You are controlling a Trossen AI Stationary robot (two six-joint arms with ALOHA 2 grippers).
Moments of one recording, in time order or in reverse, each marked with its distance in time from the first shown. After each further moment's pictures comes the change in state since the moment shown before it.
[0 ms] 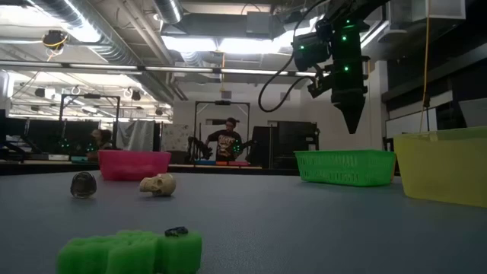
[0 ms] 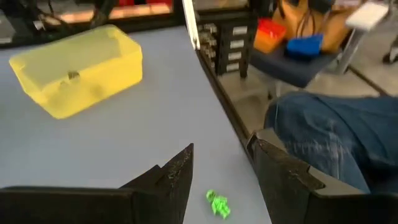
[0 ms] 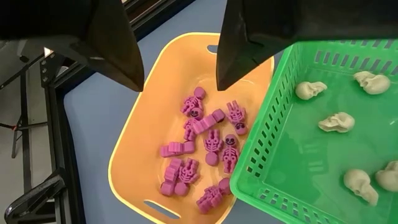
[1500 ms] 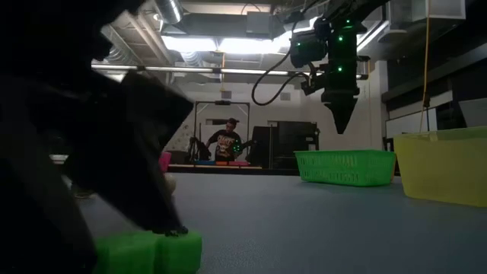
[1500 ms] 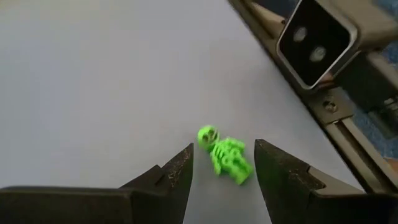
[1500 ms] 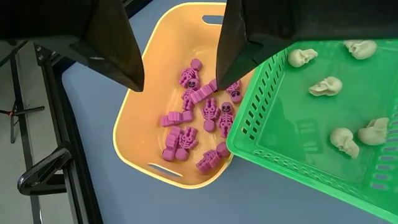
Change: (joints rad) left arm 0.011 0.442 -0.012 0.308 0.061 -0.008; right arm 0.000 0.000 0.001 0.098 0.000 0.000
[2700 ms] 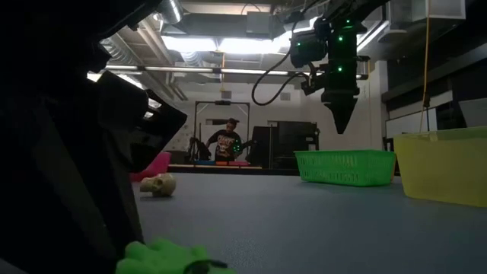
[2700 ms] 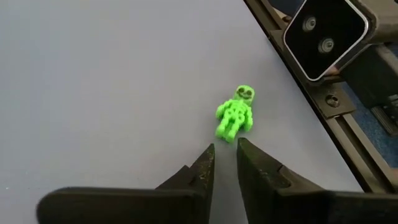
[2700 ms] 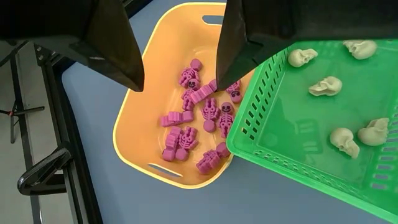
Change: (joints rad) left arm 0.003 0.000 0.002 -0.055 0.020 -0.092; right arm 0.000 0.000 0.000 0.000 0.000 0.000
